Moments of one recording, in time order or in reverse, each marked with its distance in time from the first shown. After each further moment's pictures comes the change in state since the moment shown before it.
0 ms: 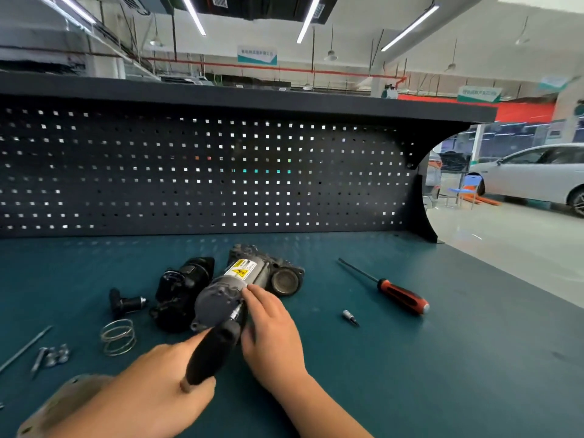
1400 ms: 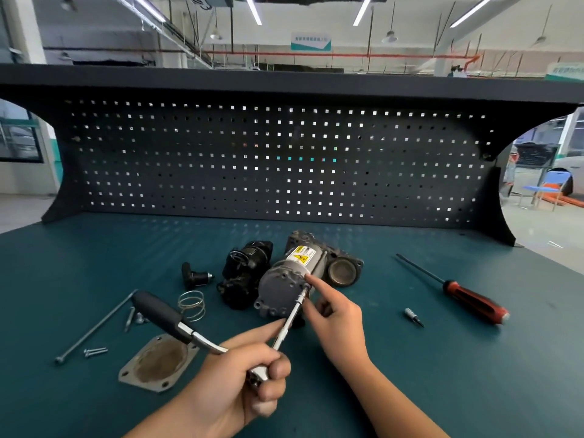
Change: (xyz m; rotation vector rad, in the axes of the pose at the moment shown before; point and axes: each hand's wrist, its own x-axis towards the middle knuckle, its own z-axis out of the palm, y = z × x) left_hand -0.015 -0.008 0.018 -1.615 -0.317 -0.243; right_hand 0.004 0.010 0.011 0.428 0.089 0.272
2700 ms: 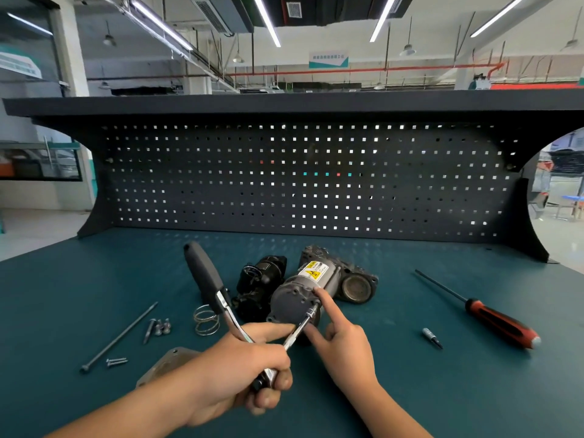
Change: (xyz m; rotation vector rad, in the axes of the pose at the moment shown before) left_hand 0.000 0.034 0.011 0.550 0.028 -0.062; right_hand -0.002 0.002 0.001 -0.187 -0.245 0.048
